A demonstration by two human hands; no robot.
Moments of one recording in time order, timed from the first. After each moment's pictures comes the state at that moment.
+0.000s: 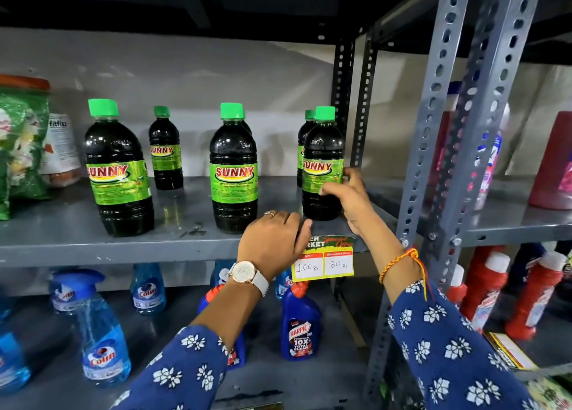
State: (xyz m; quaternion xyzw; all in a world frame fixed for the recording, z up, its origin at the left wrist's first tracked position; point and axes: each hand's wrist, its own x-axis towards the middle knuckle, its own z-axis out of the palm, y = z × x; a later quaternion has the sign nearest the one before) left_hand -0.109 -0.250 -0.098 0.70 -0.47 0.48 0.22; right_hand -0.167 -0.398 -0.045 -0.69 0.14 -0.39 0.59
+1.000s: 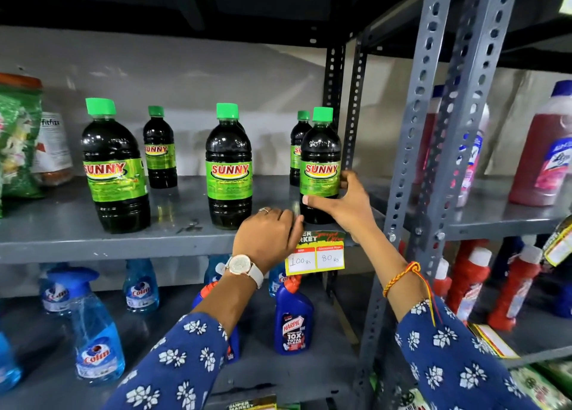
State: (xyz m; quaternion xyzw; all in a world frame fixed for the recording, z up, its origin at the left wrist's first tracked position) left_hand -0.109 -0.250 -0.097 0.70 -0.48 0.48 0.22; right_hand -0.205 -0.377 -0.047 -0.77 0.16 -0.43 0.45
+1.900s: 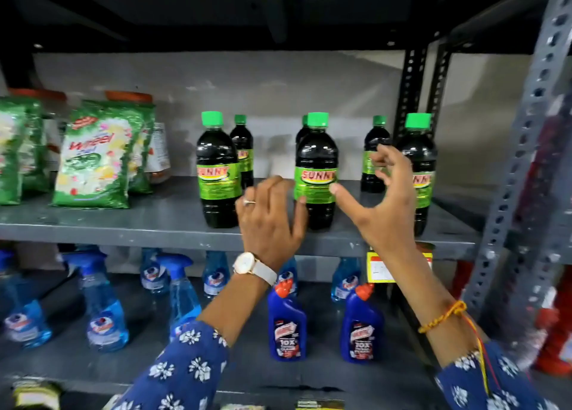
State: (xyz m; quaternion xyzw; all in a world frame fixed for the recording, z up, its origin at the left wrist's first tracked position) left_hand -0.080 -0.141 -0.074 0.63 -0.33 0.61 0.35; right_hand -0.186 -0.269 -0.037 -0.73 0.00 -0.62 0.29
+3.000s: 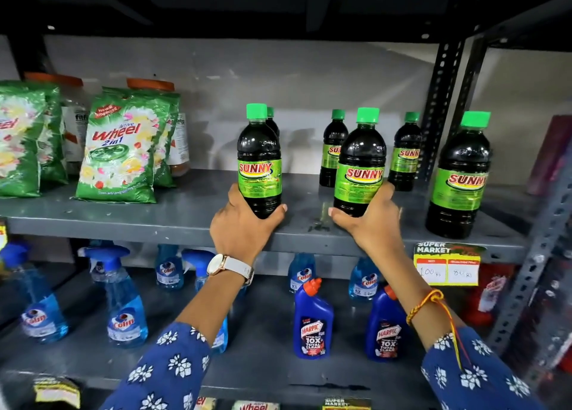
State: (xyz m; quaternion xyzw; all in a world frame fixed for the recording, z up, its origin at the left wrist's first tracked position) left_hand -0.009 -0.065 -0.086 0.82 -0.15 0.38 0.40; right_hand -0.113 -0.237 -0.065 -0.82 0.18 -0.46 0.29
